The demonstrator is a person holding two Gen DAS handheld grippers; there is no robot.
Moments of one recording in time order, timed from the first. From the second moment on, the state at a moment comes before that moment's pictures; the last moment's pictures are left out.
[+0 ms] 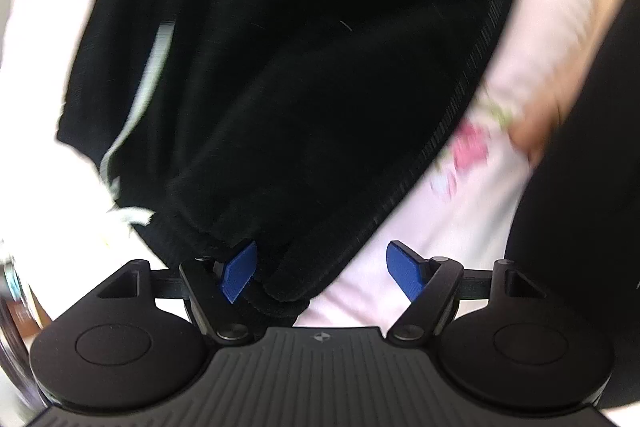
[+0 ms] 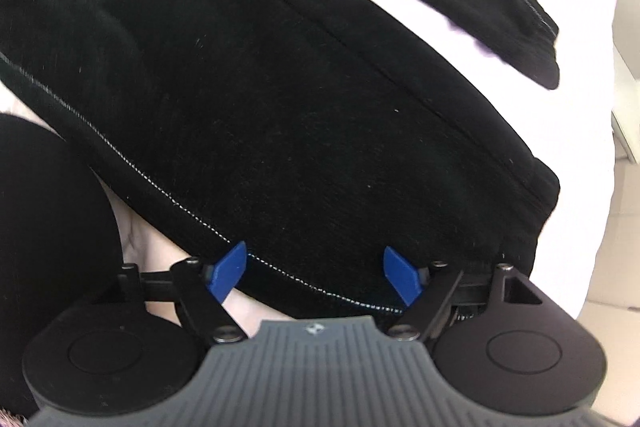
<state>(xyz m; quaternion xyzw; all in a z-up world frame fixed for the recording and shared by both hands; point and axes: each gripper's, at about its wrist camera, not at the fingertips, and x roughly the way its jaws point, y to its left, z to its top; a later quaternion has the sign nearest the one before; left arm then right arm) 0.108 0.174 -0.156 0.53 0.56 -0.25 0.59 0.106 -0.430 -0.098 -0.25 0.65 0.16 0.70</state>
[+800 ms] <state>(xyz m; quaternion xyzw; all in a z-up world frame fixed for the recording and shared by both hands) 0.101 0.159 -0.166 0.54 0.53 -0.23 0.61 0.111 -0.393 -0.106 -0.33 0.60 0.21 0.69</state>
